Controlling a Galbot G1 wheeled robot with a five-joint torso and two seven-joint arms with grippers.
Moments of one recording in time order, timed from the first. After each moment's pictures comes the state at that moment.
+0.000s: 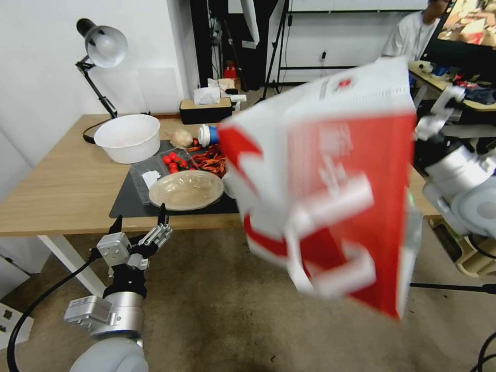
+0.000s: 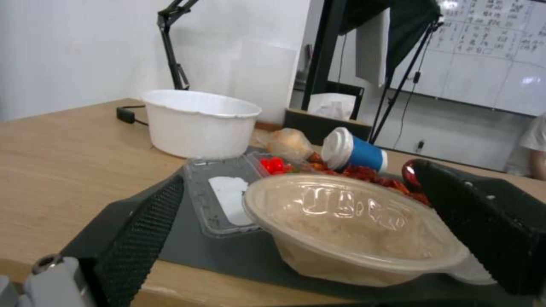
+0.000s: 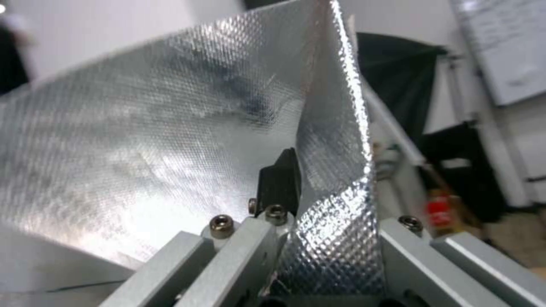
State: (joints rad) left arm 1.75 -1.39 -0.51 -2.39 -0.36 -0.01 -0.29; right arm -0.83 0.56 0.41 2.03 1.53 0.04 0.00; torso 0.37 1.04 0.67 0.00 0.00
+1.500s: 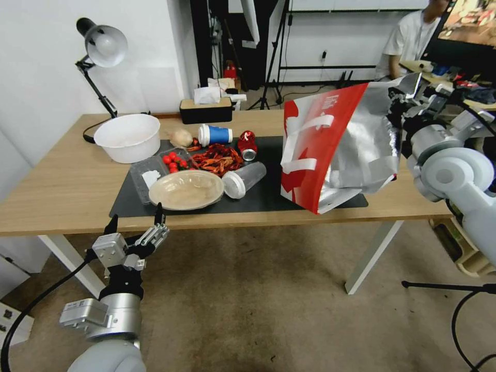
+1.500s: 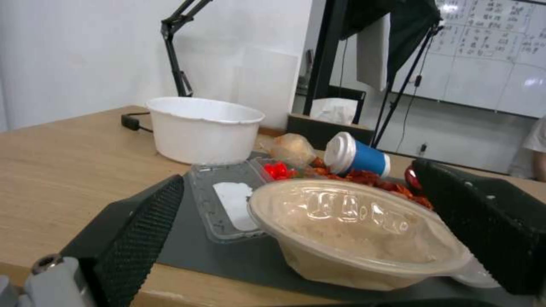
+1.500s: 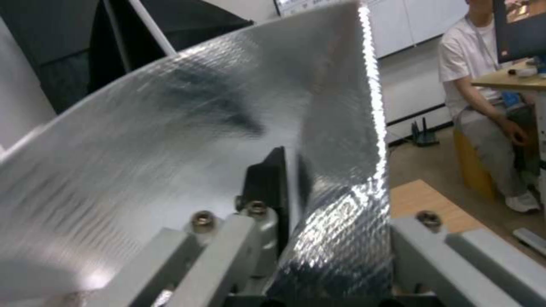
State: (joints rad) left arm 1.76 -1.39 -0.51 -2.40 -0.34 -0.03 -0.28; right arm -0.61 0.64 0.20 1.80 1.32 -0.05 0.41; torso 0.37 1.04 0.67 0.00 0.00
